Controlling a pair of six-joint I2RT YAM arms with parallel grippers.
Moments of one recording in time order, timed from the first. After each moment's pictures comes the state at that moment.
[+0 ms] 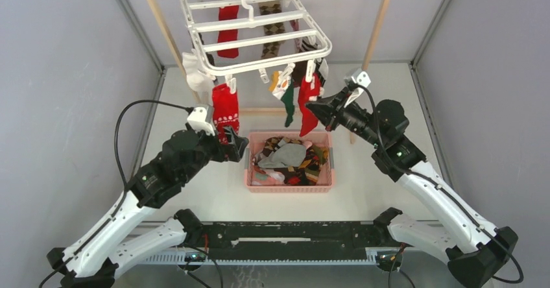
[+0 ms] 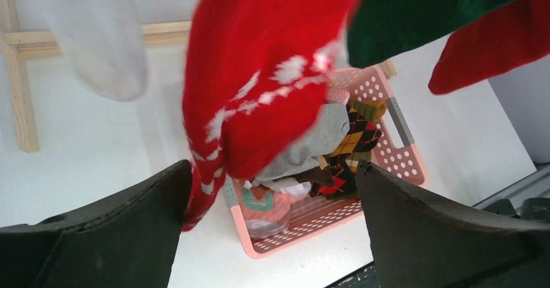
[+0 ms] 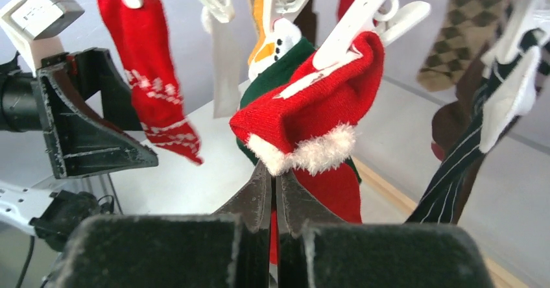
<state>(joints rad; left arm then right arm) -0.77 0.70 0.93 -0.58 -0.28 -0.44 0.55 0.94 0.96 0.06 -0.34 0.22</state>
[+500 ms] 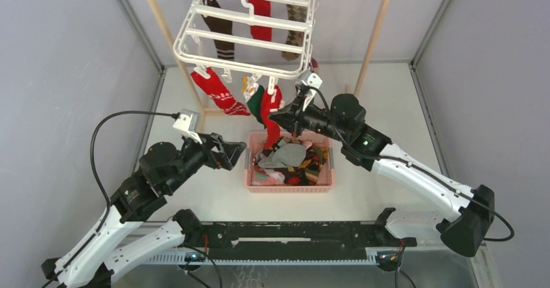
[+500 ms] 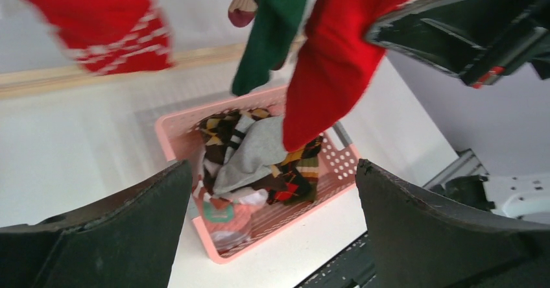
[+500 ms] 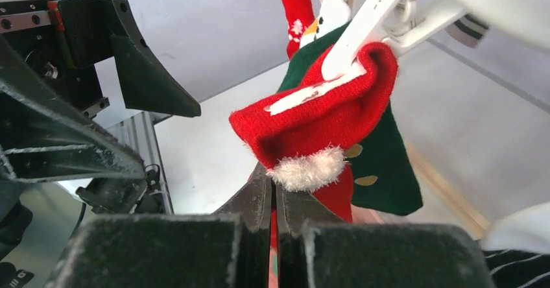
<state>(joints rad) -0.81 0.58 0.93 -0.56 -0.20 -0.44 0.82 1.17 1.08 0.06 -0.29 0.19</state>
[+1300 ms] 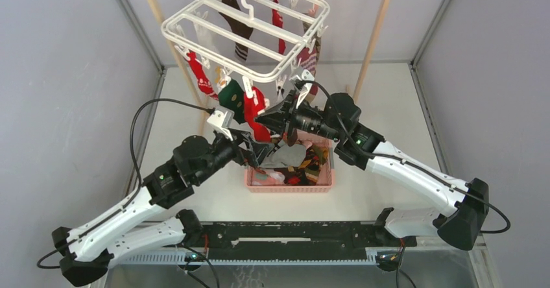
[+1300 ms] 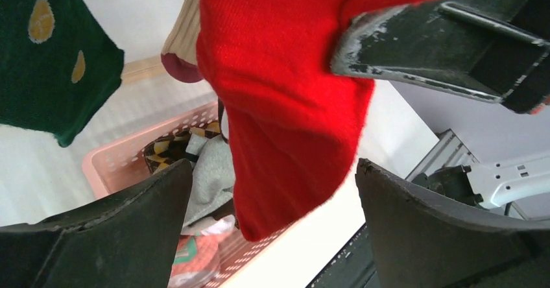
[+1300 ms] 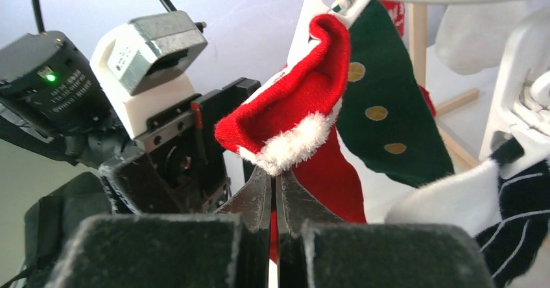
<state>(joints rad) -0.94 0.74 0.86 -0.27 -0.17 -0.43 0.88 1.24 1.16 0.15 -0.35 0.36</state>
